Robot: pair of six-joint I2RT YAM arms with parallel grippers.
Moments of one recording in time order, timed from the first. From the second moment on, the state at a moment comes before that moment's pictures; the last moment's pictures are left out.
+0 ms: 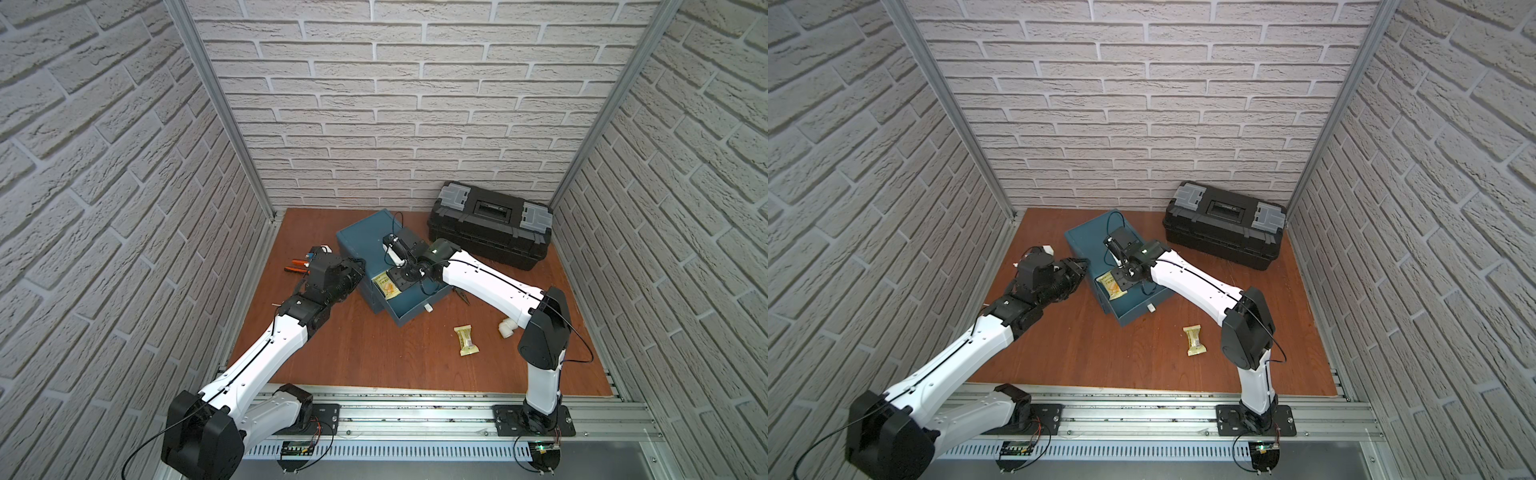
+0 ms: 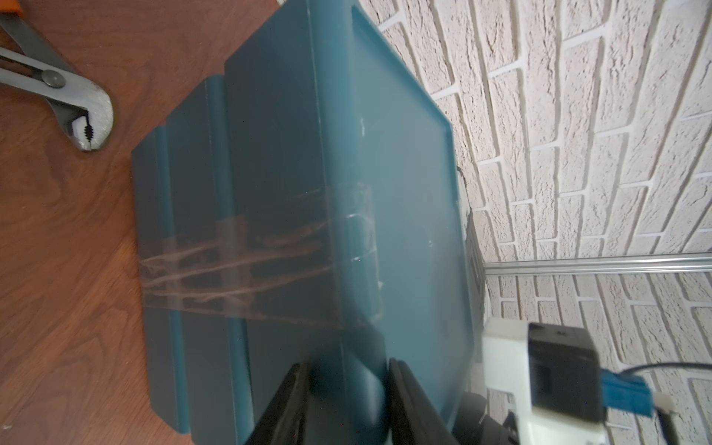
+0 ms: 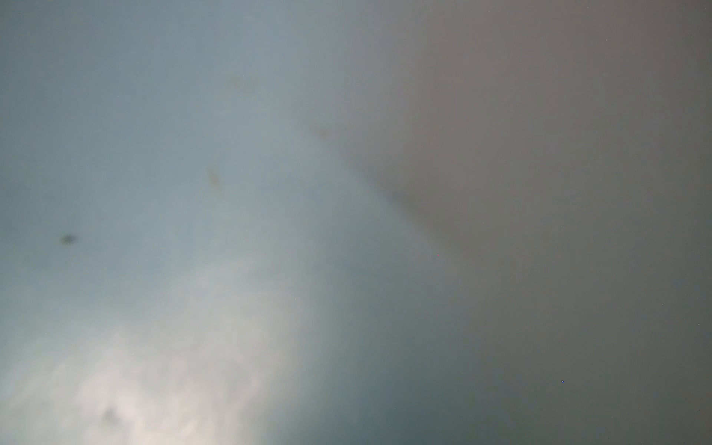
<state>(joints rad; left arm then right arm) -0.44 1.08 0.80 -0.18 0.02 -1.16 0.76 1.94 1.81 -0.96 0.15 0.16</state>
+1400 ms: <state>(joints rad) -0.44 1.08 0.80 -0.18 0.02 -1.16 0.59 1.23 1.30 -1.13 0.25 0.30</state>
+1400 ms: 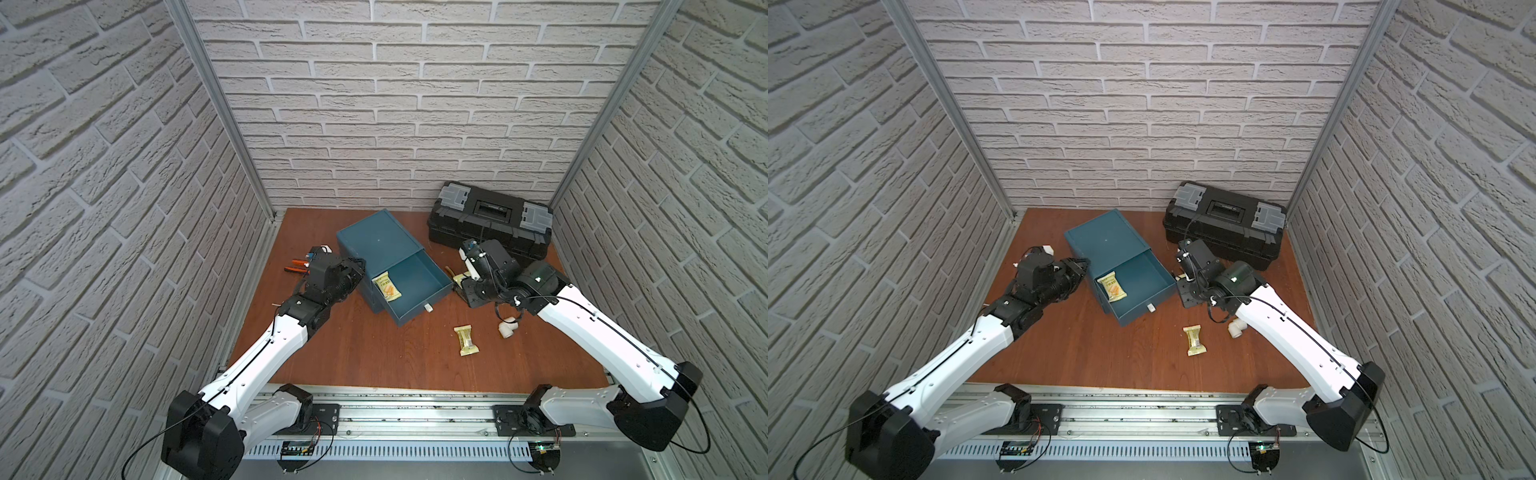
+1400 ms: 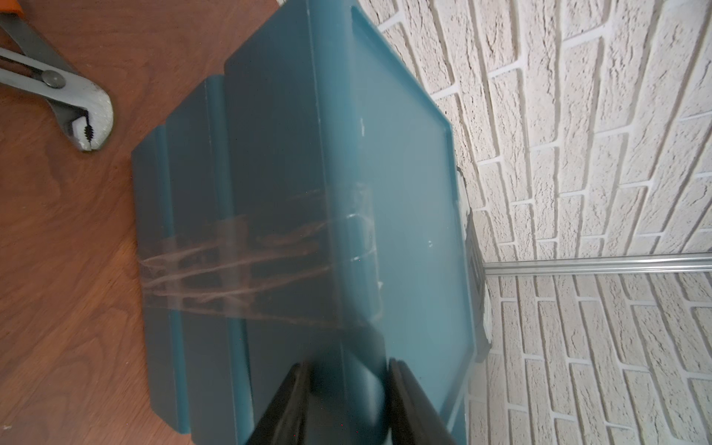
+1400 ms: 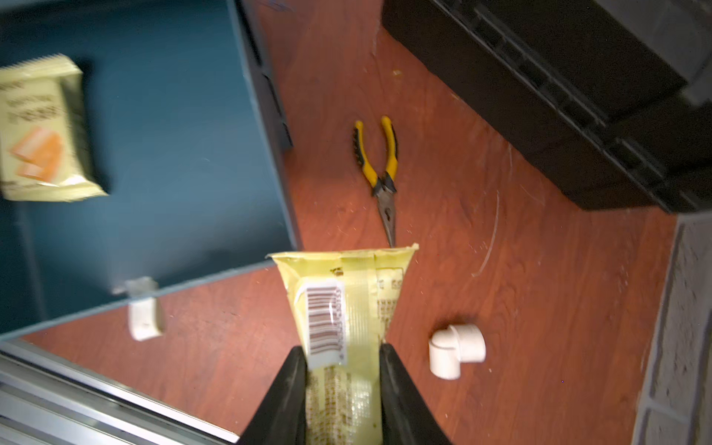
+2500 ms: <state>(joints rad) -0.44 1.08 0.80 -0.18 0.02 -1.16 0.43 1.48 0.84 -0.83 0.17 0.44</state>
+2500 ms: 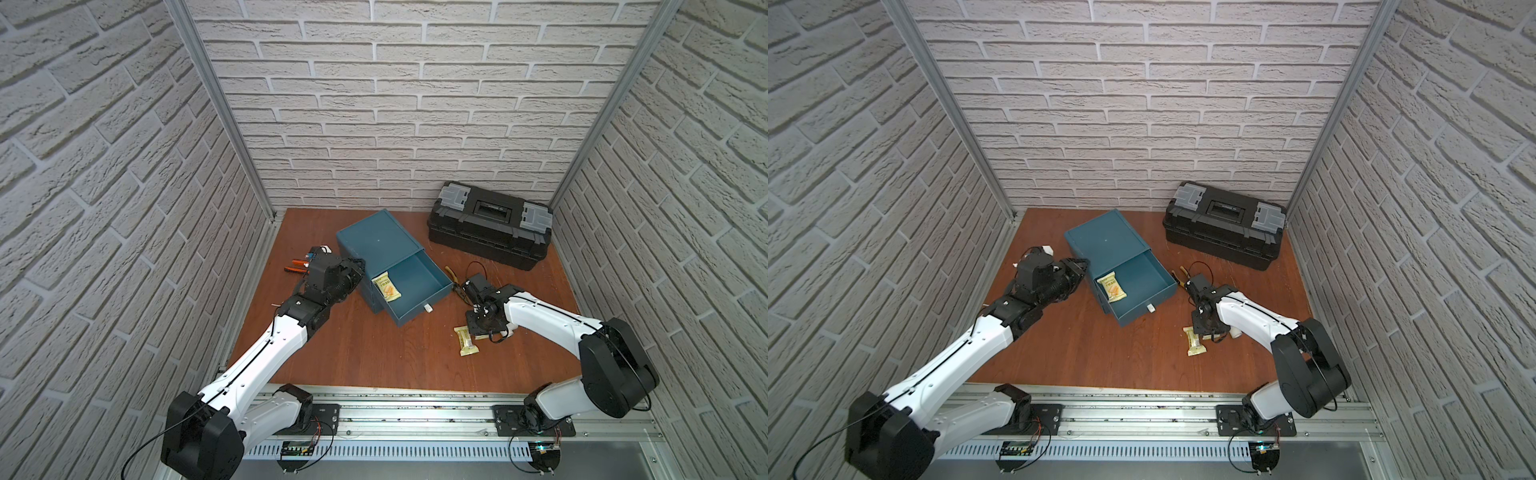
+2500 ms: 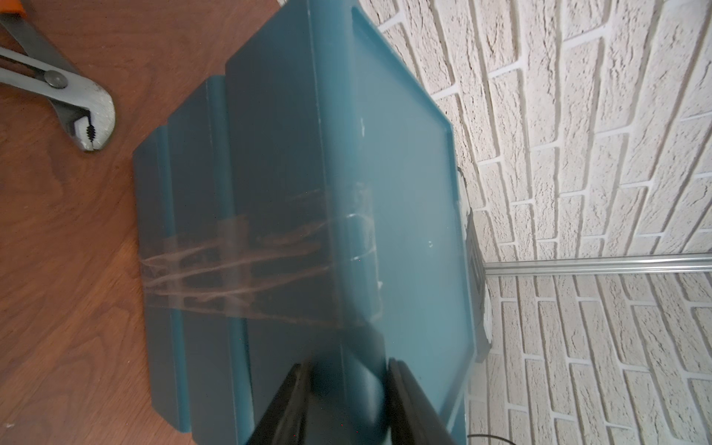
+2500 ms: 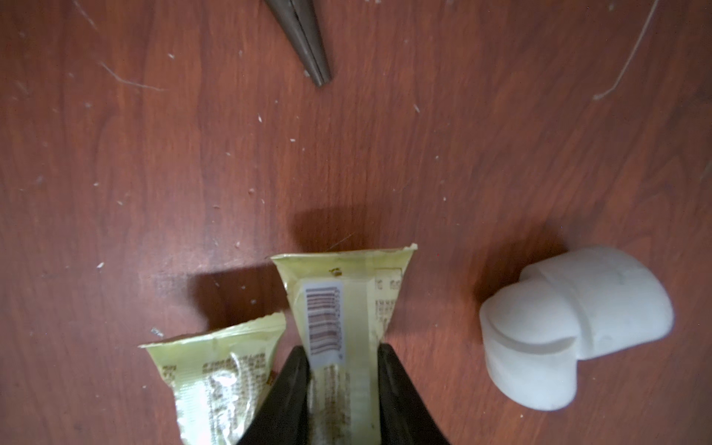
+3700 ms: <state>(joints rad) -0.44 1.08 0.80 -0.18 0.02 -1.16 0.78 1.48 1.61 -1.11 0.20 0.38</state>
